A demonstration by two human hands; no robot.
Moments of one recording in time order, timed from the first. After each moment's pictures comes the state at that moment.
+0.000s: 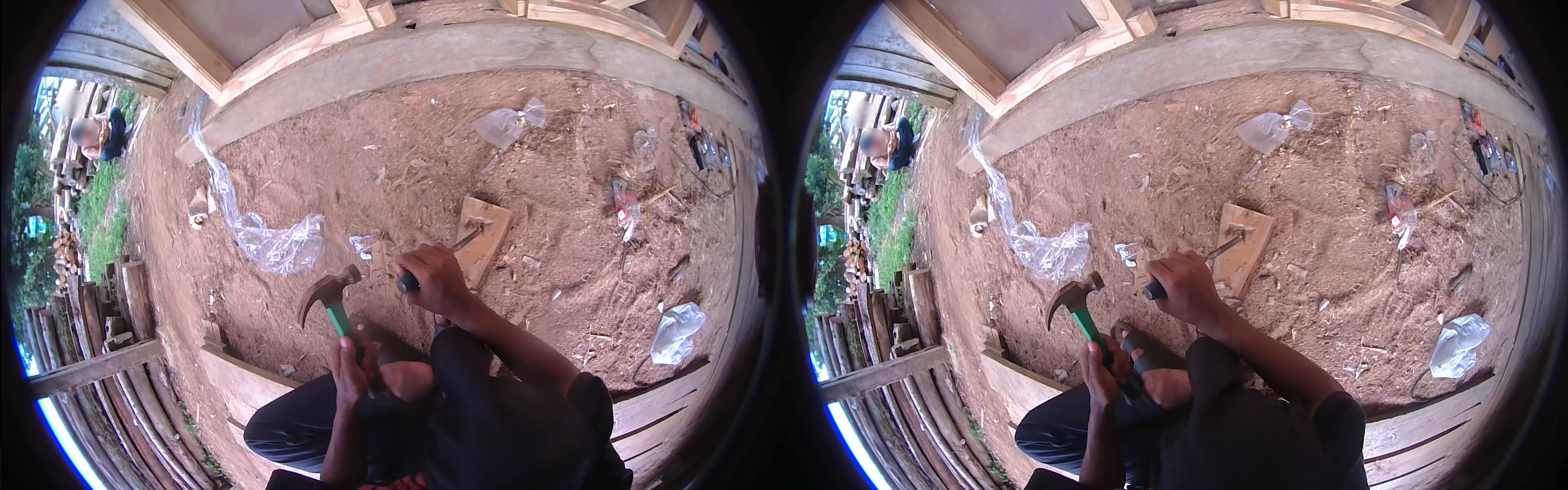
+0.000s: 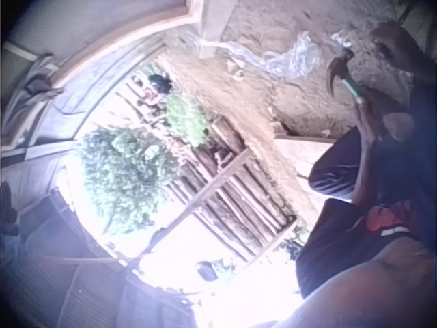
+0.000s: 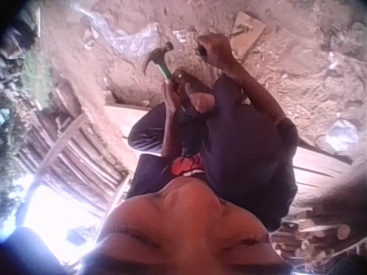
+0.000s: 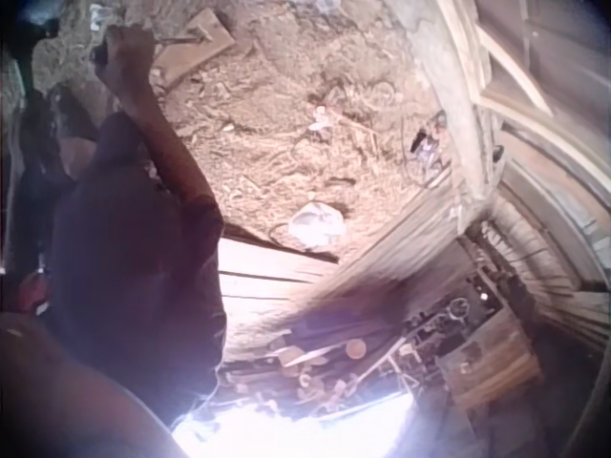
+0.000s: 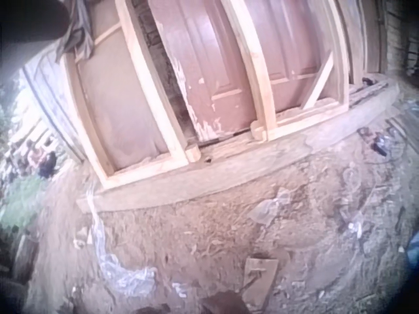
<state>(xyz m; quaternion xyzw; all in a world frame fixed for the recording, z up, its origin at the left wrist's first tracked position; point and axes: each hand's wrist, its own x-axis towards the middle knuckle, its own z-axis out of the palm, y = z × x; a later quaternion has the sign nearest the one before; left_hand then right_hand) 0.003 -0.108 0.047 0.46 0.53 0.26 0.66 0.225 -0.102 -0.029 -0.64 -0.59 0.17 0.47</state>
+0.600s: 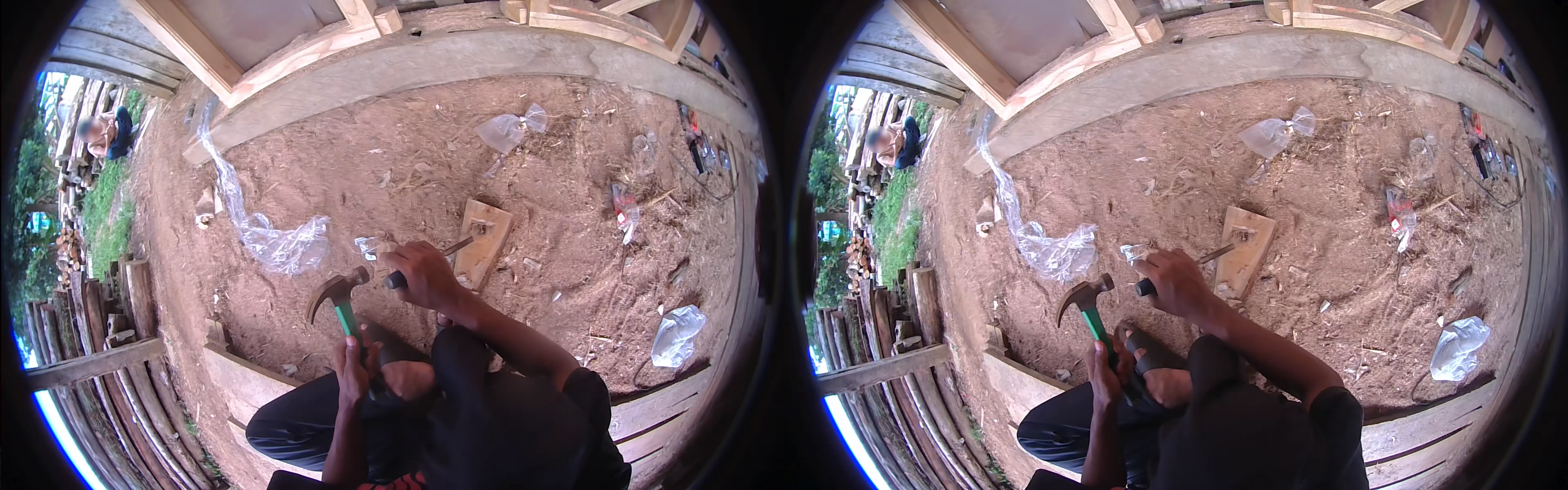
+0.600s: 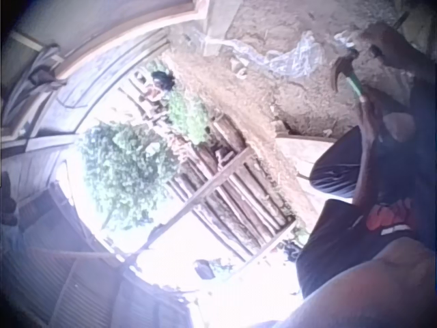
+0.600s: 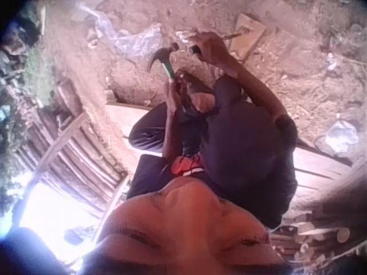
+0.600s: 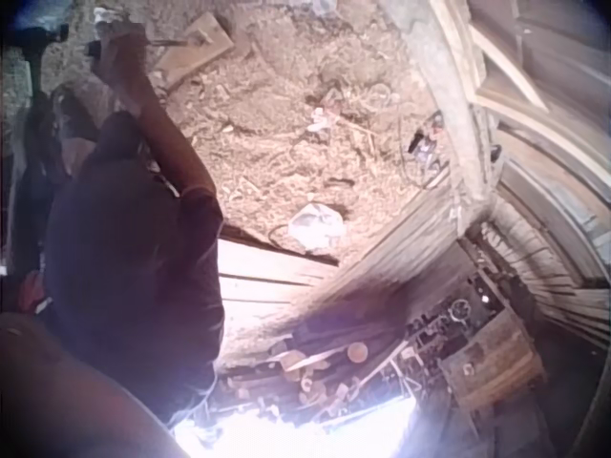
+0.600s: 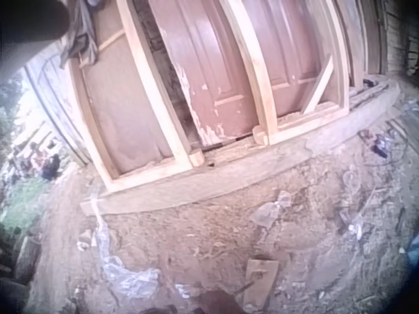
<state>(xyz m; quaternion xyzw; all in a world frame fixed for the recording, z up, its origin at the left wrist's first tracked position) -0.002 -0.114 0.045 0.46 0.54 0.26 0.66 0.219 -0.085 -0.030 -0.60 -0.62 0.18 0.46</state>
